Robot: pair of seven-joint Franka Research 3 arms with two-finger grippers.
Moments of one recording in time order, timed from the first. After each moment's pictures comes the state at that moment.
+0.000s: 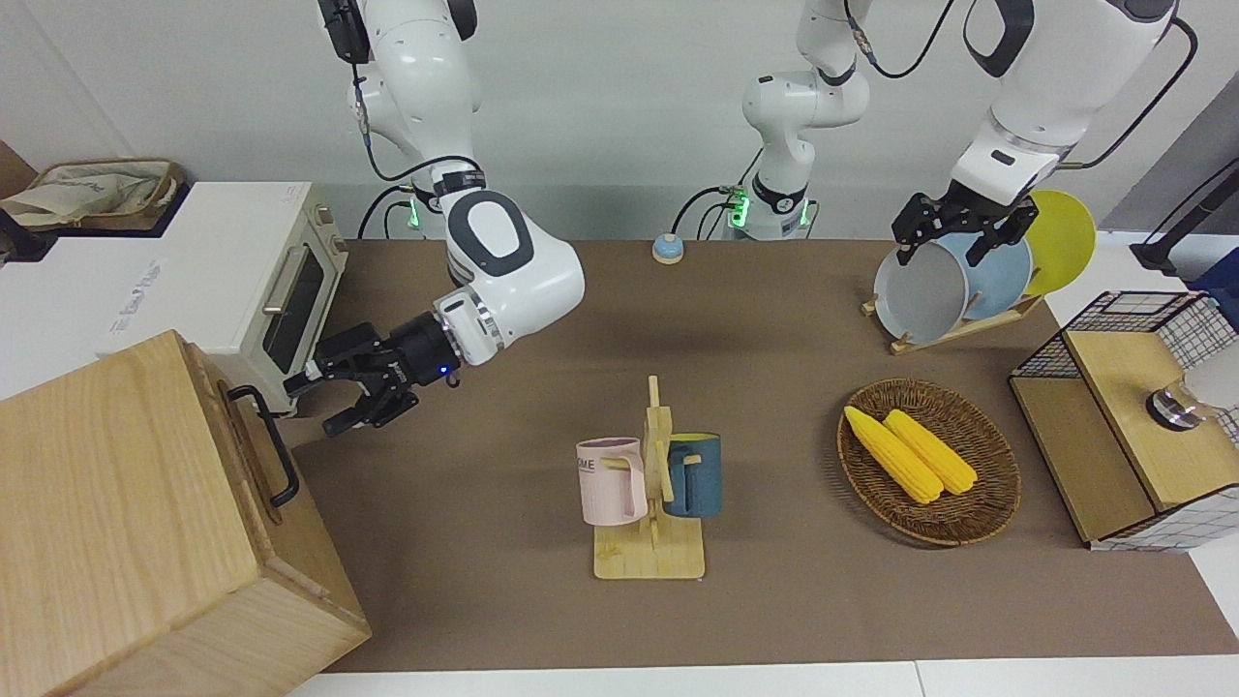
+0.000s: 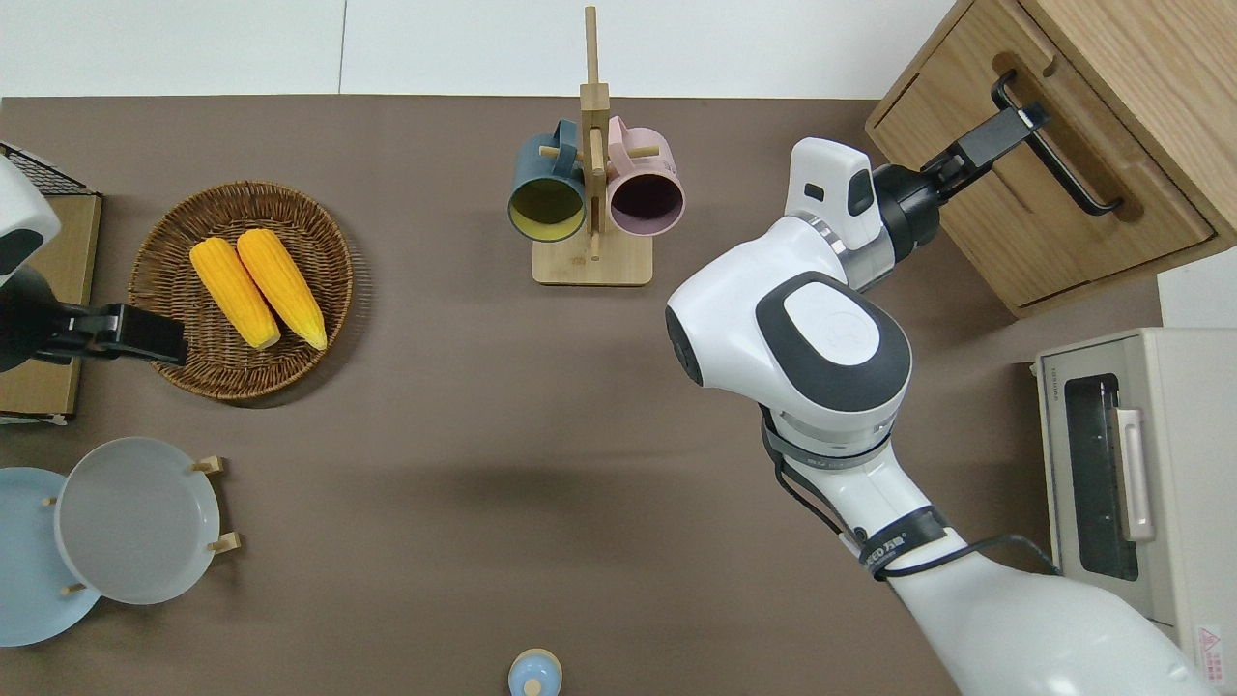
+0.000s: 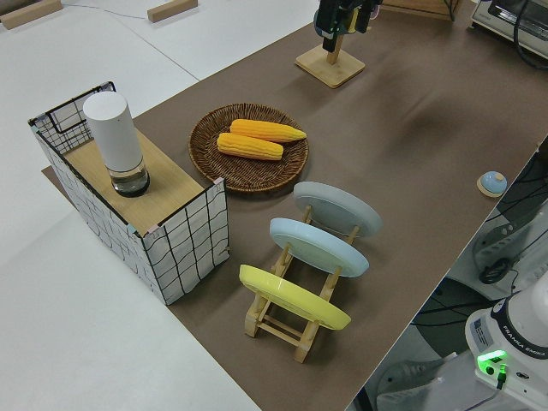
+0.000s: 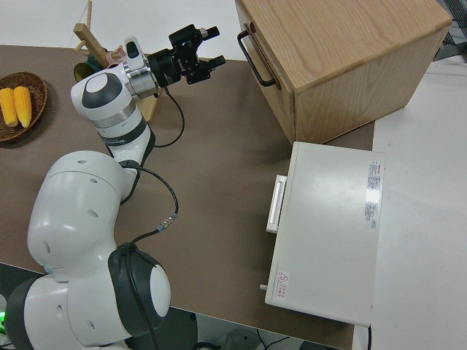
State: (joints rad) left arm 0.04 0.05 -0.07 -1.50 0.00 1.52 0.04; right arm 0.29 0.44 0.07 -1.60 -1.65 1.76 0.48
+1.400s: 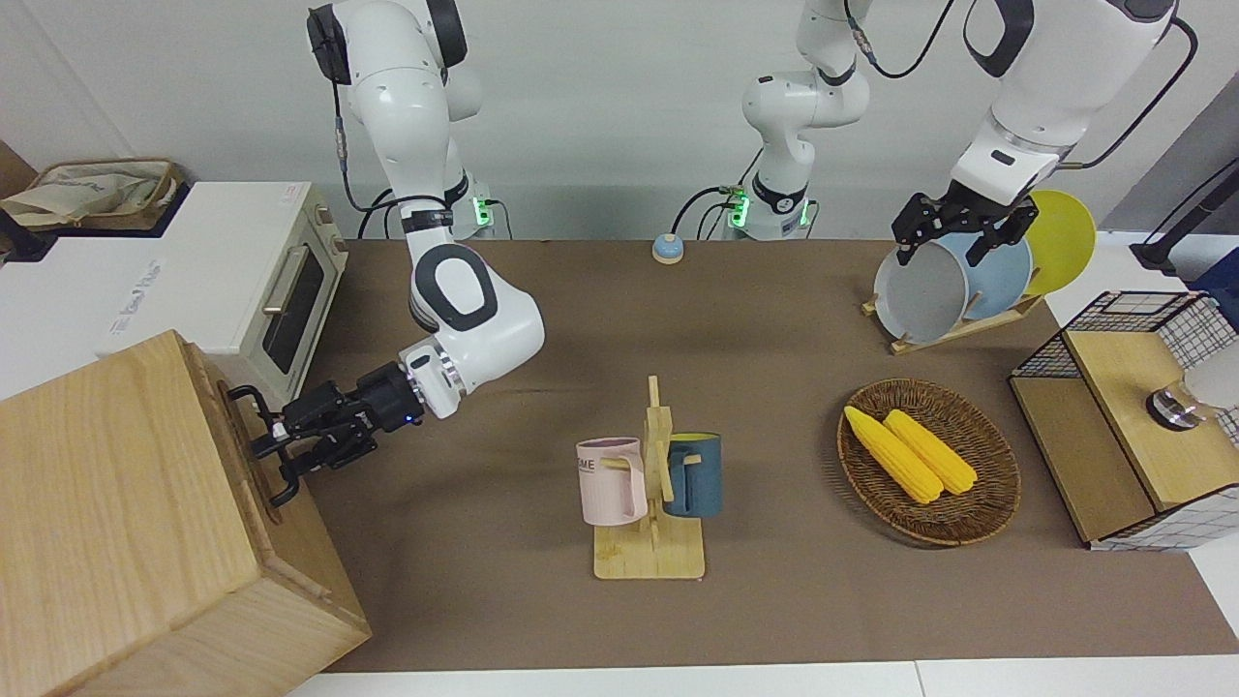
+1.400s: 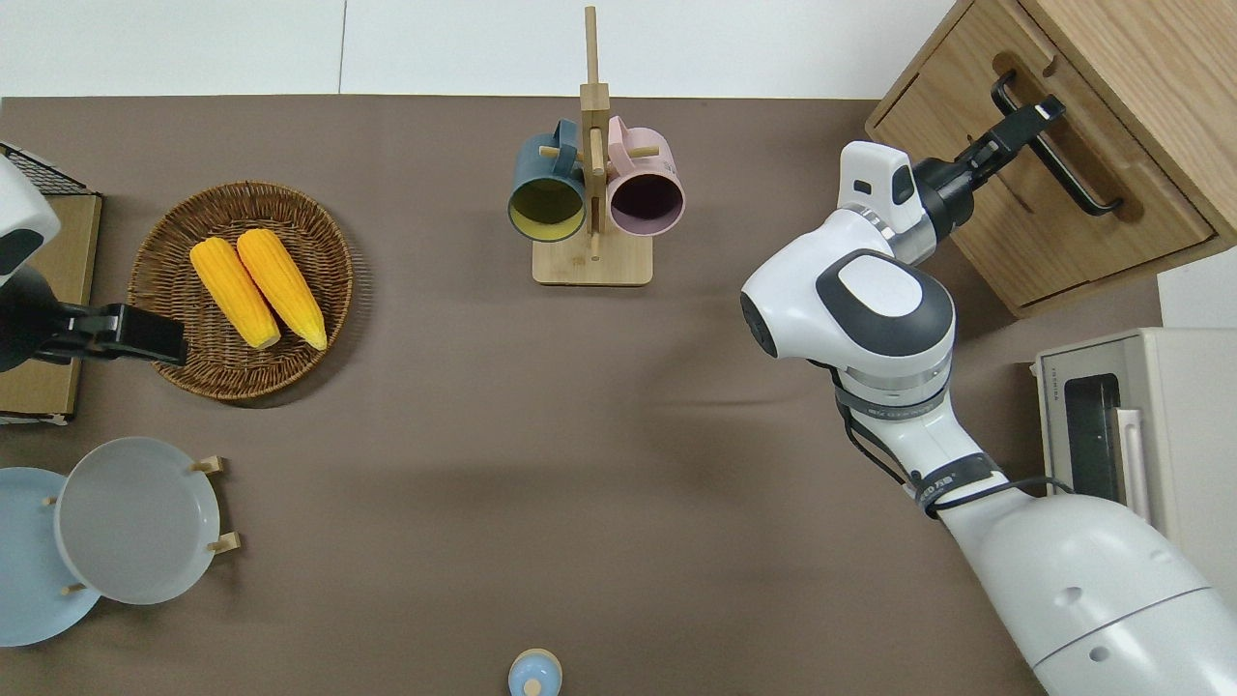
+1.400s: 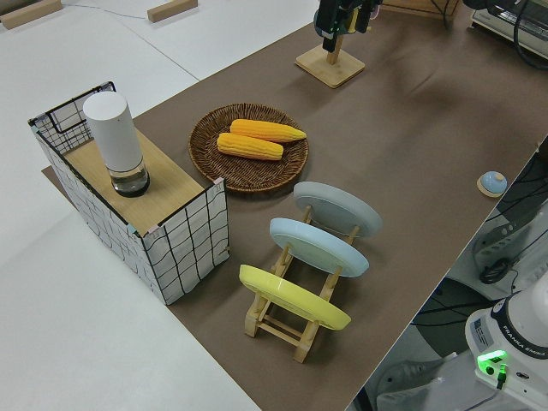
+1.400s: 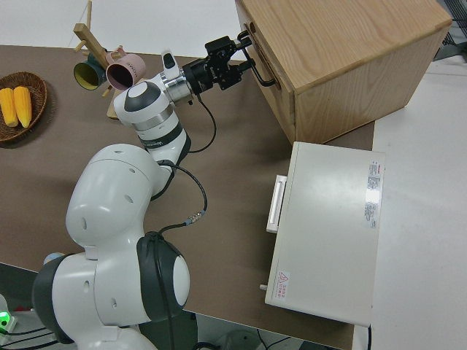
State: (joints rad) left arm 0.04 0.05 -0.07 -1.50 0.00 1.52 0.04; right arm 0.20 0.52 0.07 -1.61 -1.78 1.83 0.52
